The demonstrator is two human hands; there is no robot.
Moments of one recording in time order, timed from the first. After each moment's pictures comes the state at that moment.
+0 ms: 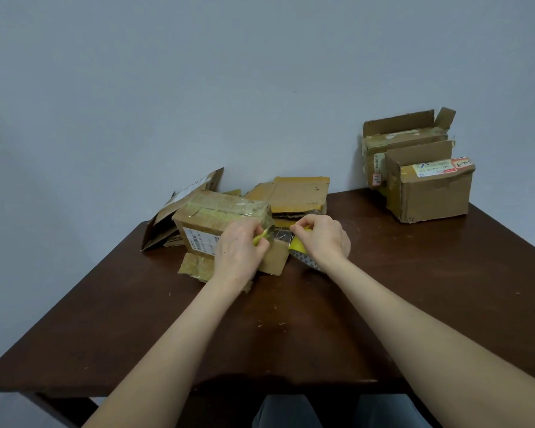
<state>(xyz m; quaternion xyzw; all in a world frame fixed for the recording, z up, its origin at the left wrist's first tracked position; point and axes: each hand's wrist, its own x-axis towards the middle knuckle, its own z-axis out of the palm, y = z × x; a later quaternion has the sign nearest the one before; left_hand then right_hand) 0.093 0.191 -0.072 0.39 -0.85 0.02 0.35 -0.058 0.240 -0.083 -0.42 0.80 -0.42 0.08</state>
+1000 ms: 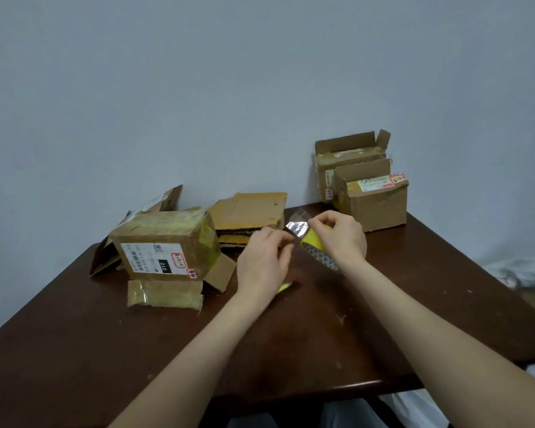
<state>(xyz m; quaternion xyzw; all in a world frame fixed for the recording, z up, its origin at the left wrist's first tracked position) 0.002 0.241 -0.086 0.30 -0.87 0.00 0.39 -0.143 0.297 -0.074 -0.34 0.78 -0.52 0.06</state>
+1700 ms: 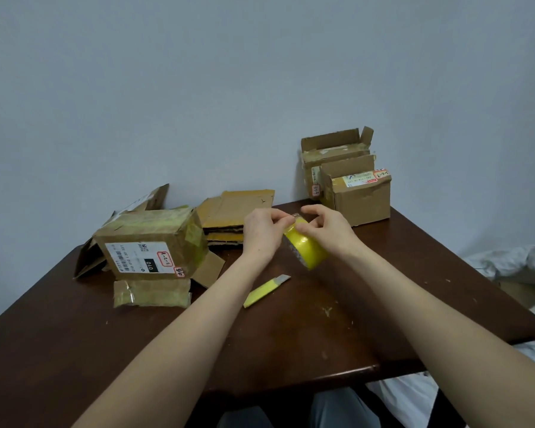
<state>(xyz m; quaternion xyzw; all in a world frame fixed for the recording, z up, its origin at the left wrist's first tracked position) -0.042 0.232 -0.051 0.34 -0.83 -0.23 0.38 -0.160 0.314 -0.073 -0.45 0.71 -0.52 0.16</state>
